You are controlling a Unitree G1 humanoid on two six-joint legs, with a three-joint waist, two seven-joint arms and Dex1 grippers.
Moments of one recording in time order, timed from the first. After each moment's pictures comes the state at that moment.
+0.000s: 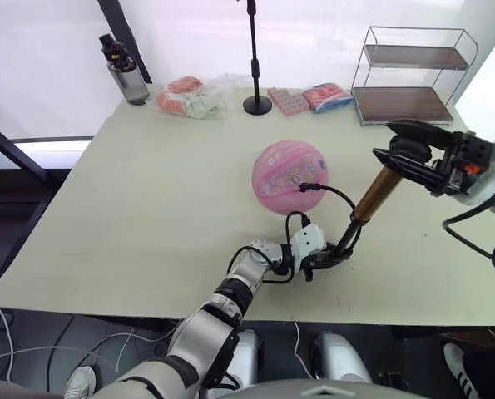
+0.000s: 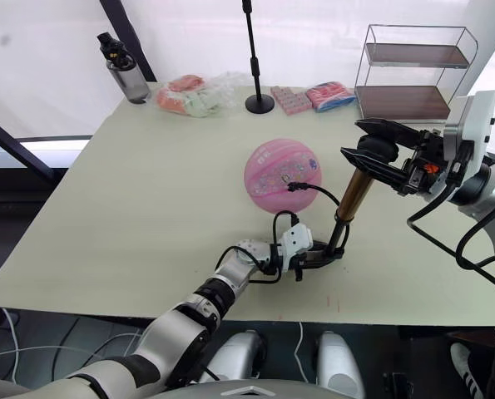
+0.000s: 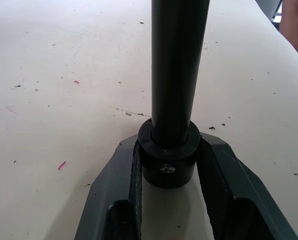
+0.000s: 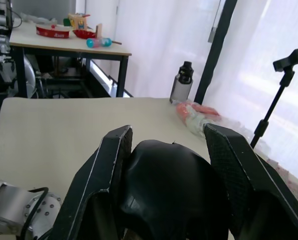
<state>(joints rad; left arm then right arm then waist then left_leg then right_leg) -0.62 -0.02 -0.32 1.01 0.09 -0.38 -0.93 -0.39 -0.82 -0.28 -0.44 0.87 0.50 0.84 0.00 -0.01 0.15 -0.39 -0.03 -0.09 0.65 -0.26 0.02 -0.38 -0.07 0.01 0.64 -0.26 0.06</state>
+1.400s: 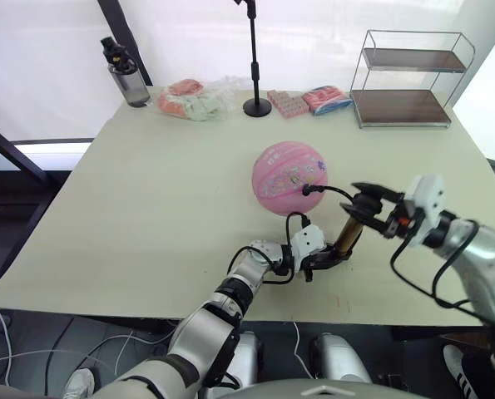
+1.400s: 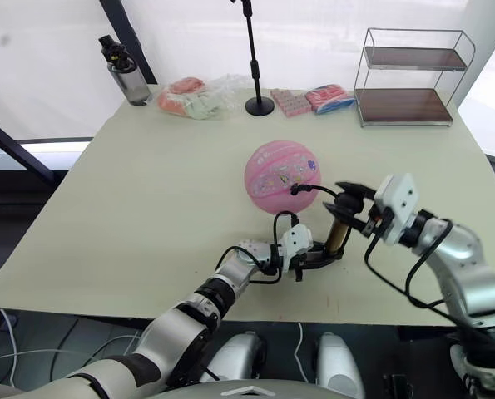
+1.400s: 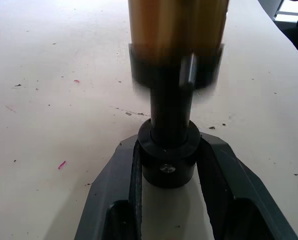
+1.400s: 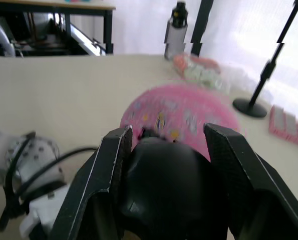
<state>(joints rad) -0.63 -0.03 -0.32 1.03 0.09 -0.38 -0.92 -0.23 -0.70 -0.13 -0.37 0.61 0.29 0.84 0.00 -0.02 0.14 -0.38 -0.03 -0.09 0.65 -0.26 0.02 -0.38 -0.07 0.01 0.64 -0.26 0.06</state>
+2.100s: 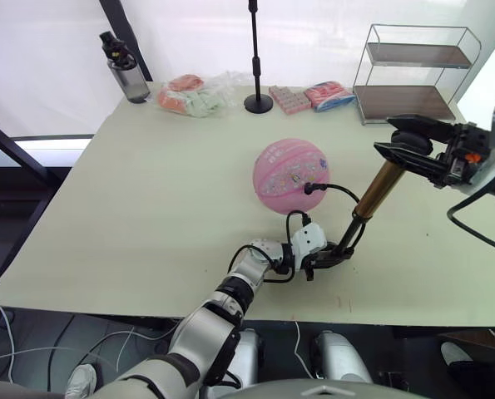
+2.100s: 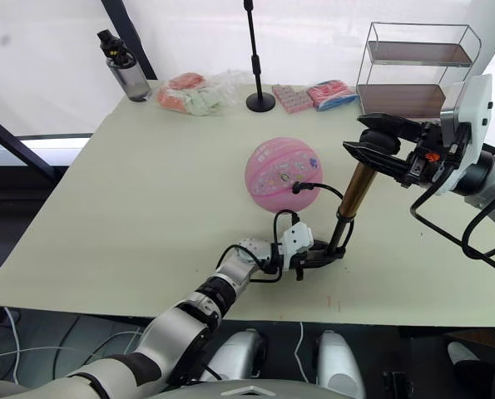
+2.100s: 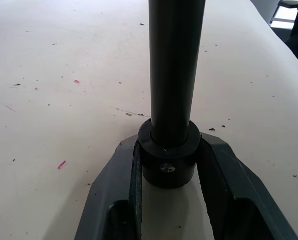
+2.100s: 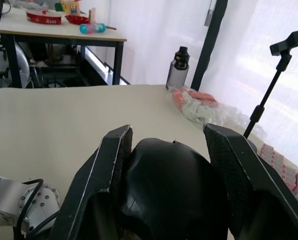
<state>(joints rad) -0.63 -0.03 -0.32 1.03 0.08 -0.38 -0.93 -0.42 -0.85 -0.27 -0.42 0.84 0.55 0.83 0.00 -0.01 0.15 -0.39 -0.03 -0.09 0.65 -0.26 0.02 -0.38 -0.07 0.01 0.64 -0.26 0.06</state>
